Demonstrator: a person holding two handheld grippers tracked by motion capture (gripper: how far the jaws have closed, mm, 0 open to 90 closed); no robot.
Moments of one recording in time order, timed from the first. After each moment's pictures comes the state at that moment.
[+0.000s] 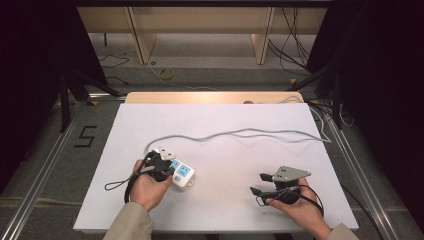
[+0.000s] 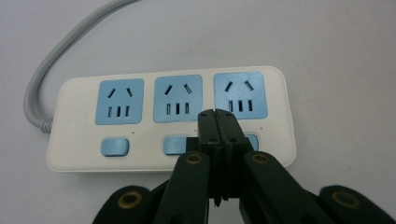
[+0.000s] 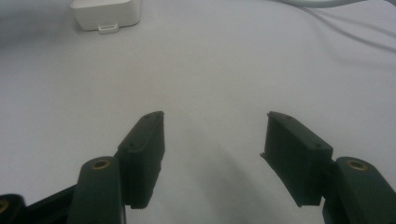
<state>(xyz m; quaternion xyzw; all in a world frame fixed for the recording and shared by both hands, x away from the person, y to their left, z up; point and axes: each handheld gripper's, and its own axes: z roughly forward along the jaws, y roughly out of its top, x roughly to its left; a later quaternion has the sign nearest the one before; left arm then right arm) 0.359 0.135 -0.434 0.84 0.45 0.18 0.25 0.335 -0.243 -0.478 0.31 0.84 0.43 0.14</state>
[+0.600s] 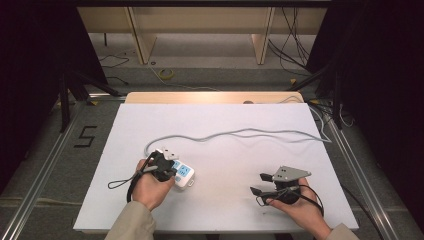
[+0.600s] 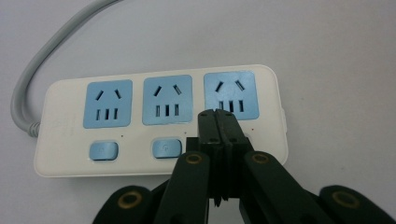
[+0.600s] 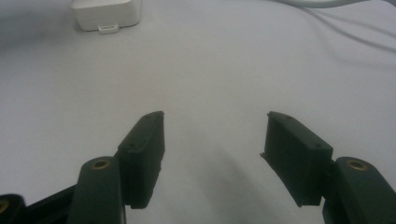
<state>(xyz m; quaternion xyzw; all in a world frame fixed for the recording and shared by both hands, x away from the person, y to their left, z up) 0.361 0.129 -0.435 0.84 0.44 0.18 0.25 0.335 -0.243 -0.478 0.31 0.84 0.43 0.14</state>
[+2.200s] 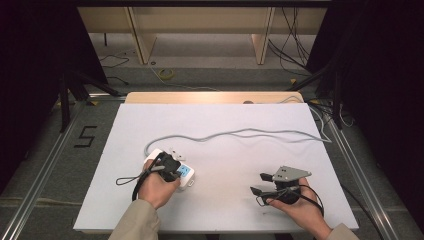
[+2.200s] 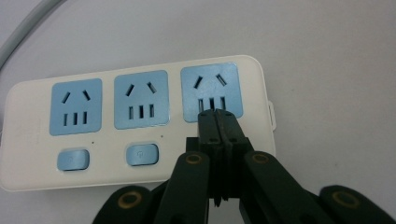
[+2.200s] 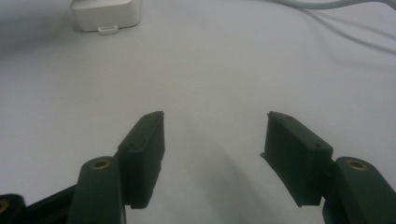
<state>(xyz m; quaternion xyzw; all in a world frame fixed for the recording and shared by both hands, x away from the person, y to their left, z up) 0.366 0.115 -0.444 0.86 0.43 0.15 0.22 0.334 -0.244 -0.478 0.31 0.84 0.43 0.14</state>
